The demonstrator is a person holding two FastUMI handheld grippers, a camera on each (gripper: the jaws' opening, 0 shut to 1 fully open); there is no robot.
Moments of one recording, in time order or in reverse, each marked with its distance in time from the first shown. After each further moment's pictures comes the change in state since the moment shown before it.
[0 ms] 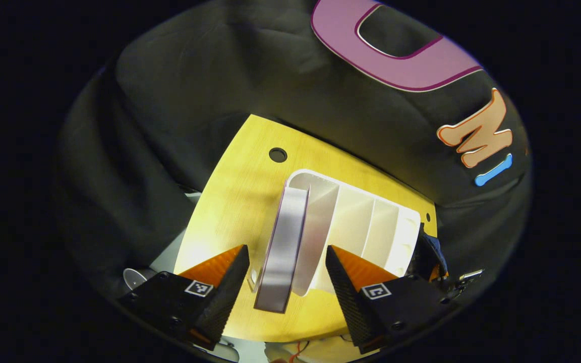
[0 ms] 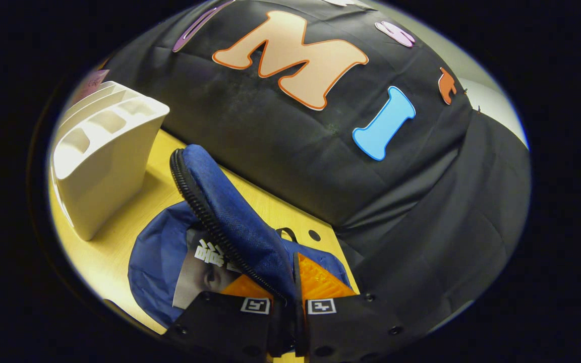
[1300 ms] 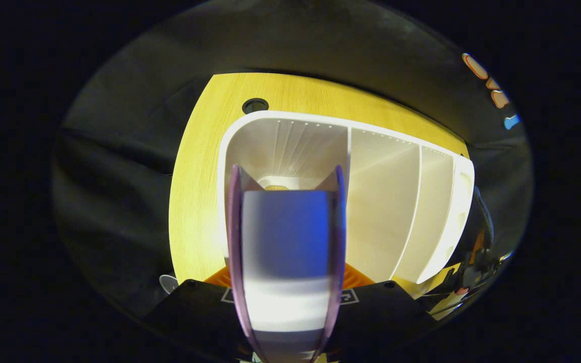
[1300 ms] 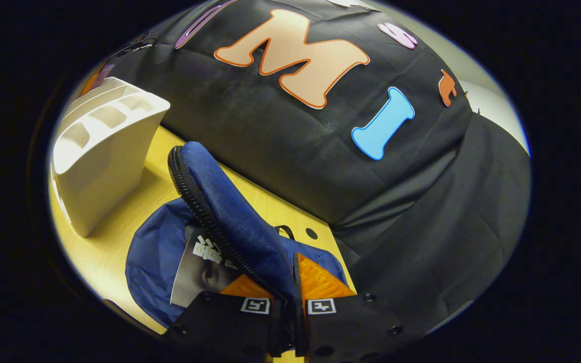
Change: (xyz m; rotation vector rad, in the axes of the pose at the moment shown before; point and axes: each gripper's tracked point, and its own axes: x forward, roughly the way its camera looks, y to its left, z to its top) left arm 0.086 -0.009 -0.045 0.207 0.316 0.150; right arm -0.004 -0.002 -0.005 -0.015 0.000 -0.009
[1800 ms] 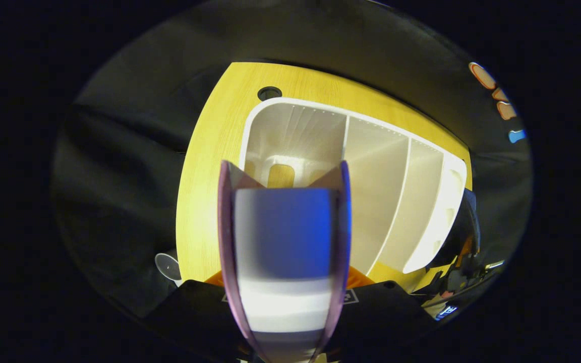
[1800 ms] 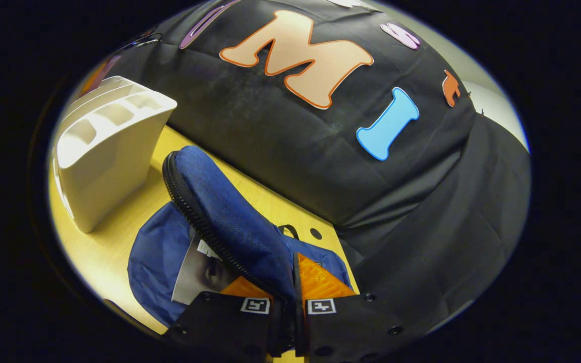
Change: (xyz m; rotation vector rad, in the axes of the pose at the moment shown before) left arm -0.051 -0.006 -0.031 -0.097 0.053 0.017; right arm -0.002 0.003 -0.004 -0.014 -0.010 0.037
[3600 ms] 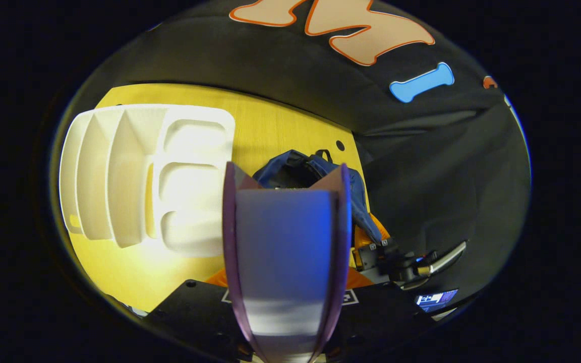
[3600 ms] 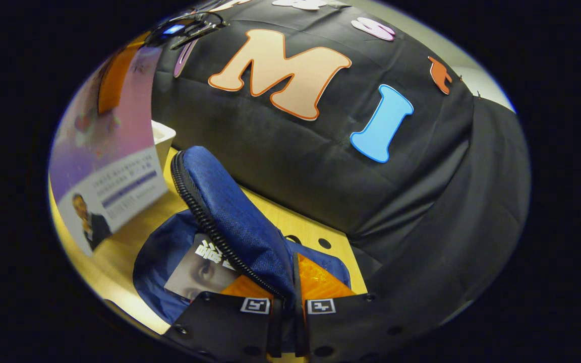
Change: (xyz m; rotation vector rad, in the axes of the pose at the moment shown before) left arm -0.009 -0.362 -0.084 0.124 -0.156 -0.509; right arm -0.006 -0.047 0.001 0.126 -0.103 0.147
